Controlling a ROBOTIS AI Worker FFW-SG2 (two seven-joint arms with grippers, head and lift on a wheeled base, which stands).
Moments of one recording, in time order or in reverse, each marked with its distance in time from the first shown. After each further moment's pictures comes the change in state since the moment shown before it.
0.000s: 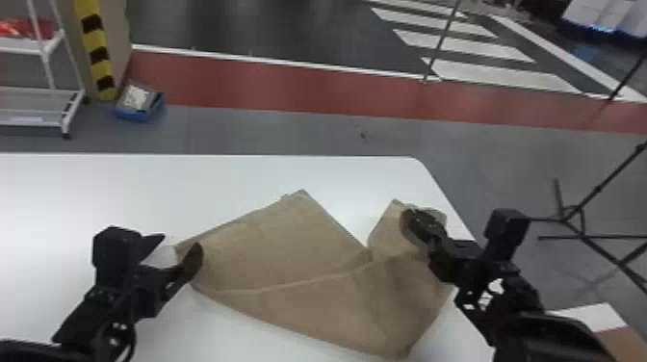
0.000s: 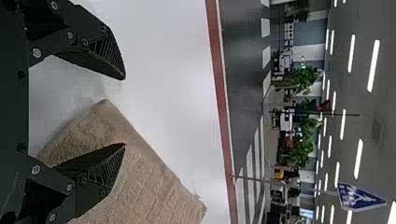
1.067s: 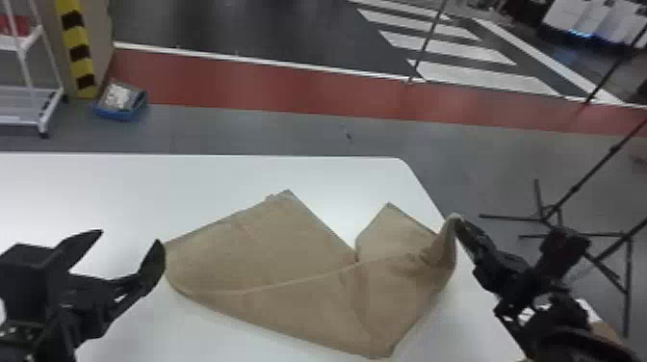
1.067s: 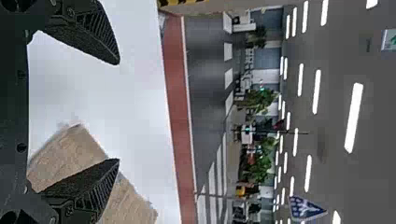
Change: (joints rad) left arm 0.234 0.026 0.079 -0.356 -0.002 -0.014 0.016; right arm 0.012 0.006 -0.239 0.013 -0.104 0.029 0.000
